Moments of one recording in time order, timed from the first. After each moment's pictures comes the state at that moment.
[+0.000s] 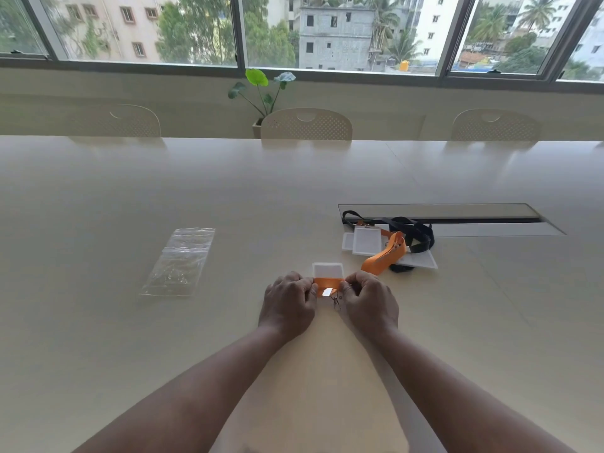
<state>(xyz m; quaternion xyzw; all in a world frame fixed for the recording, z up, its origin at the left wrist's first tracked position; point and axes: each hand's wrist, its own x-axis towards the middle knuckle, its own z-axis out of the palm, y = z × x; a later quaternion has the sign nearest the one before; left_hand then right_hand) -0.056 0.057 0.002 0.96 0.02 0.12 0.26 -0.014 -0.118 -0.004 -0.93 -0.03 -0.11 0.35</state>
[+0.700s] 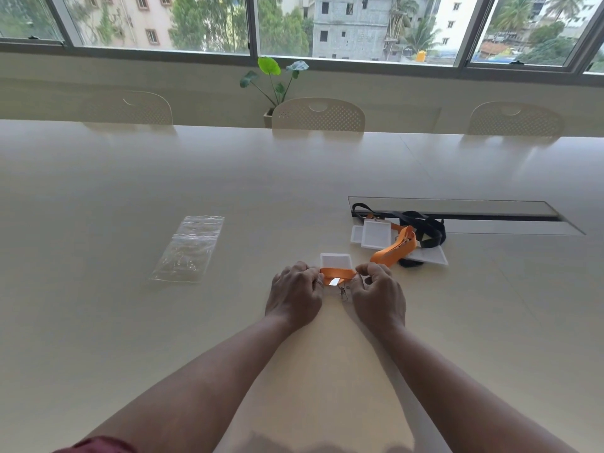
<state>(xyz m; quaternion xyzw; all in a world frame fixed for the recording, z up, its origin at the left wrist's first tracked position) -0.056 0.056 0.003 0.96 0.04 0.10 0.25 -0.017 -0.117 -0.012 -0.91 -0.05 -0.14 0.40</state>
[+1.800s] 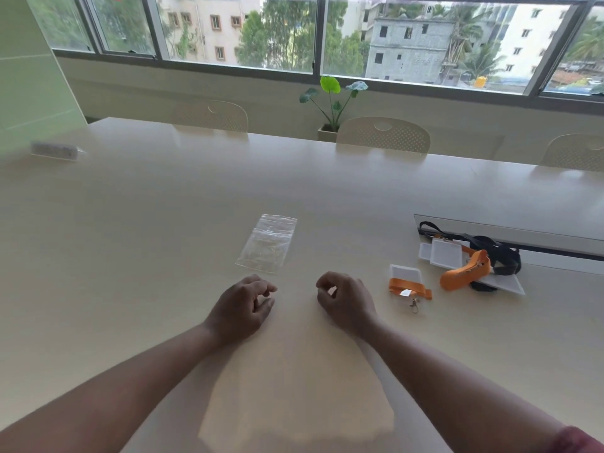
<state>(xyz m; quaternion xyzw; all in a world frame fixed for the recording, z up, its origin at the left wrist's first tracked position) -0.193 0.254 0.010 0.94 0.06 0.15 0.29 -0.067 0.037 0.009 -0.89 -0.29 -0.01 0.34</state>
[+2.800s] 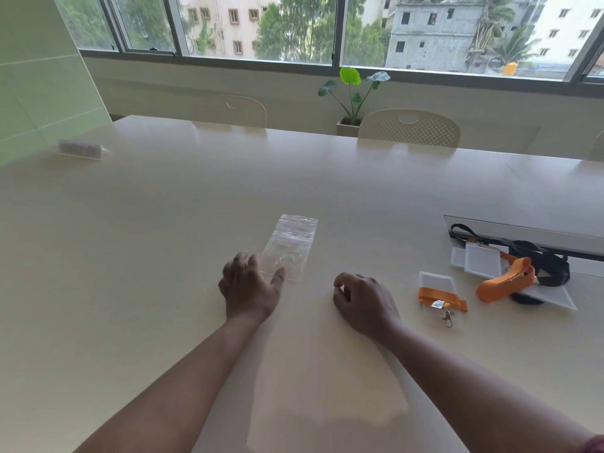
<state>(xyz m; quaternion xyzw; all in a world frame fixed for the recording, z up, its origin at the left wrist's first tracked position) -0.146 0.275 -0.005 0.89 0.34 0.20 0.21 -0.044 0.059 -0.006 -0.90 -0.34 -0.08 0.26</state>
